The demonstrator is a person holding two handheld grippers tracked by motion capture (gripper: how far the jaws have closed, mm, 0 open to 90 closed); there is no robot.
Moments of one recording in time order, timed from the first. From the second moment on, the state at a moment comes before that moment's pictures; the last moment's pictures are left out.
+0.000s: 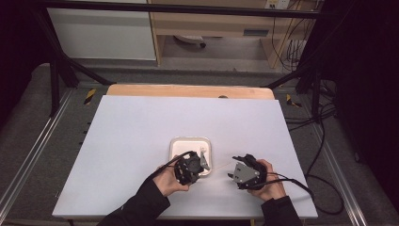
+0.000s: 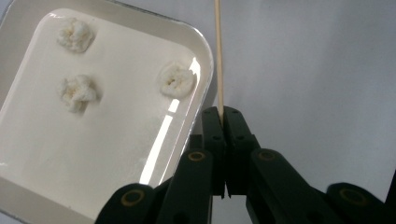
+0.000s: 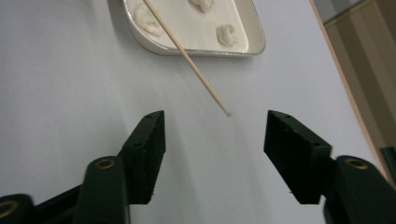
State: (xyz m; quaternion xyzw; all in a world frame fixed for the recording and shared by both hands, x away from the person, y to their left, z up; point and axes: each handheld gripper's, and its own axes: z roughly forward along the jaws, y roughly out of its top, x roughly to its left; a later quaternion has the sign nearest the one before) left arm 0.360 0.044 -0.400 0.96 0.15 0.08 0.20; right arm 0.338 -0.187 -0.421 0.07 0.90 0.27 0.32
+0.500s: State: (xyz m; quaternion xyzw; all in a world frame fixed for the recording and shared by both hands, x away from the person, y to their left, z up) left arm 0.353 0.095 -0.397 0.94 0.21 0.10 0.26; right arm 0.342 -0.205 -0.433 0.23 0.88 0.33 0.26
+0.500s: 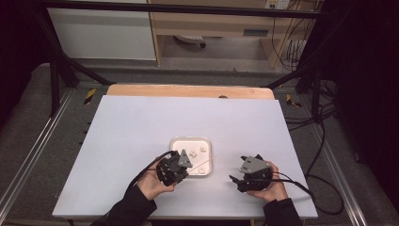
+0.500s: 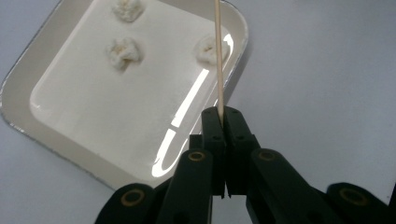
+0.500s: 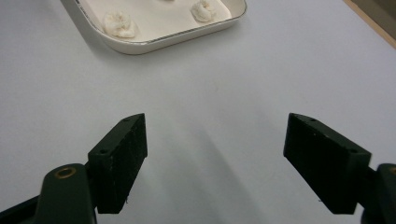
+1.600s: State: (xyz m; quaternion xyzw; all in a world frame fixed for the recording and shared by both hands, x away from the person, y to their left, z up) left arm 0.339 0.180 -0.418 0.85 0.32 0.13 0.39; right arm 0.356 -0.182 -0.417 0.33 0.84 0.40 0.16
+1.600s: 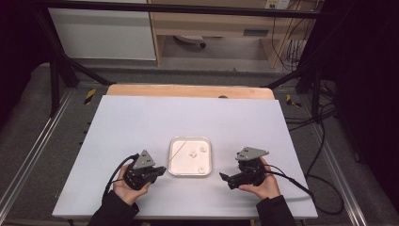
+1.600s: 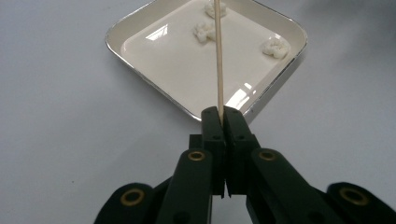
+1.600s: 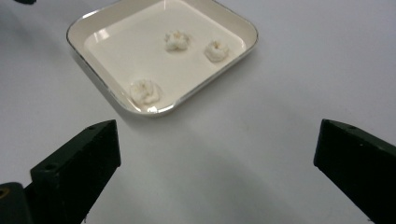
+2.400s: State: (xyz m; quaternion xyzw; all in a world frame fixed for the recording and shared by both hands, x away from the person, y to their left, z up) left arm 0.338 0.188 -0.425 0.84 0.33 0.12 0.41; right arm 0.392 -0.131 -0.414 0.34 0.83 0.41 0.15
